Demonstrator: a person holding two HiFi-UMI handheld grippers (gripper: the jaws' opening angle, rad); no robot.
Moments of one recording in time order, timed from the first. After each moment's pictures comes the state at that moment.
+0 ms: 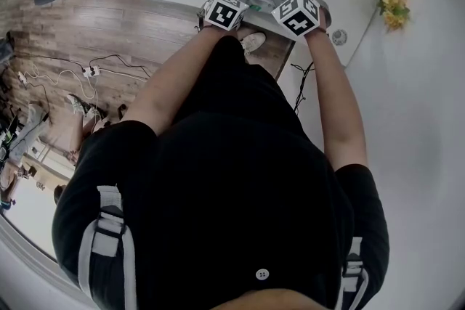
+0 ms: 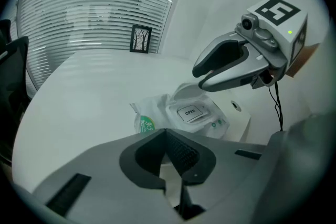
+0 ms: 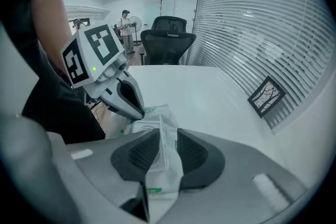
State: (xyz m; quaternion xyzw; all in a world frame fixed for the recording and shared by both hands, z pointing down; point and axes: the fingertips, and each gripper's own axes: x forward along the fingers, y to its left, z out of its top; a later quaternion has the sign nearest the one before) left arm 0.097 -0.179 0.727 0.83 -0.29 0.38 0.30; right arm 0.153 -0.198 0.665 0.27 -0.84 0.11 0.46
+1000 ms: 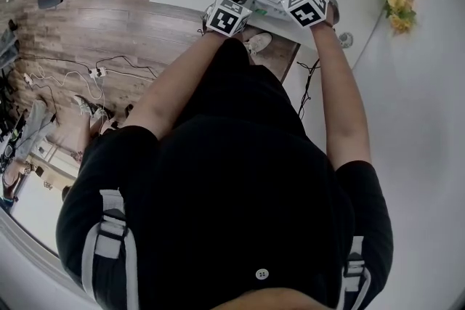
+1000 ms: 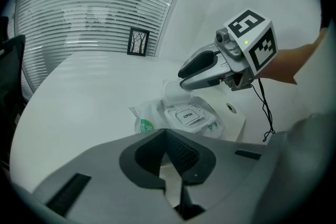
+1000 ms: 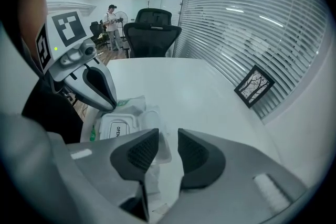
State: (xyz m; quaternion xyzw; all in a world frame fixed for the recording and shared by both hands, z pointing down) left arm 0.095 -0.184 0.720 0.84 -0.27 0.36 0.29; right arm 0.183 -0.241 0.687 0.33 -0.81 0.11 0.48
